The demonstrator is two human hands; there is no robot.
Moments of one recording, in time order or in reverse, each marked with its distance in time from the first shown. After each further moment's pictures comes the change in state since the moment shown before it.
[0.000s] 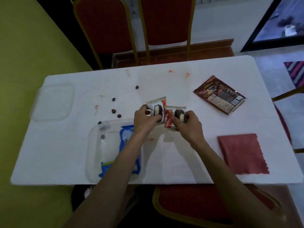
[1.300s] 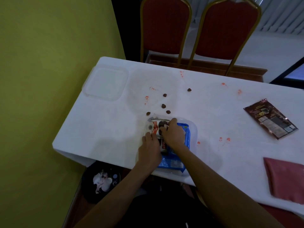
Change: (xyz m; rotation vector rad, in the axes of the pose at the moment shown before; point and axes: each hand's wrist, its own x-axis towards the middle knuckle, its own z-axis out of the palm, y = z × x) left_hand -0.051 -0.163 -0.165 0.787 0.018 0.148; right_hand -0.070 -0.062 0.252 -0.526 -0.170 -0.221
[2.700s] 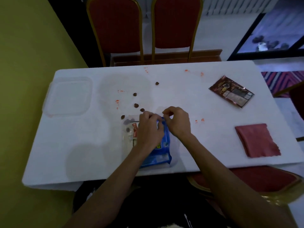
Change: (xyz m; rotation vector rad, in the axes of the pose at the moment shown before) left_hand 0.040 0.068 -0.025 -0.353 0.177 0.345; right_hand -0.008 0.057 -0.078 0.142 0.354 -0.110
